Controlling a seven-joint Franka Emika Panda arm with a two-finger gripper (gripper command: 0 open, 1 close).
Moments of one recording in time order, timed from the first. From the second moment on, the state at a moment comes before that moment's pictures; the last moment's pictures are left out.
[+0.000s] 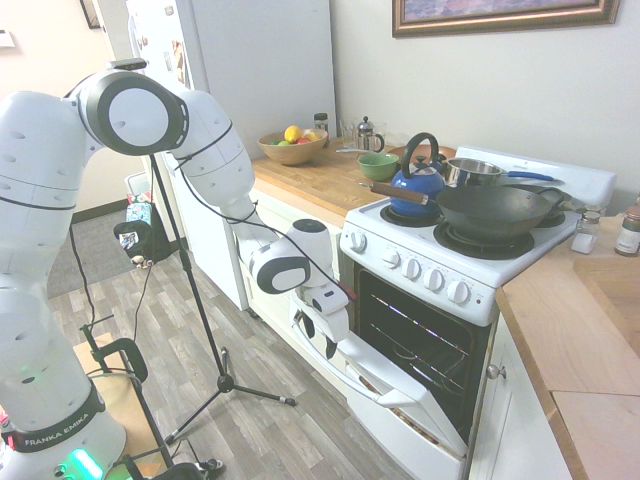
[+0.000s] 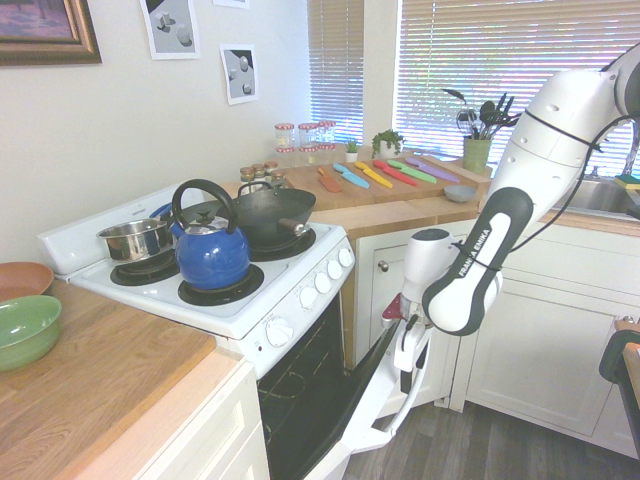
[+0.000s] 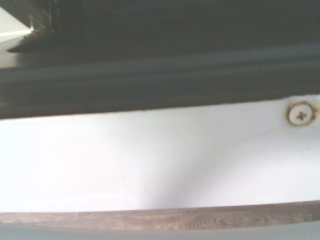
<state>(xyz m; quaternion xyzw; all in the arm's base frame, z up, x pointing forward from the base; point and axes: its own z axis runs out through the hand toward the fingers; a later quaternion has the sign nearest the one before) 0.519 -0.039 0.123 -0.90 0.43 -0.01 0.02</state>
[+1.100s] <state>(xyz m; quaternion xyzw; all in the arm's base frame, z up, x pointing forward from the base) 0.637 0.017 0.142 -0.92 0.39 -0.06 0.06</state>
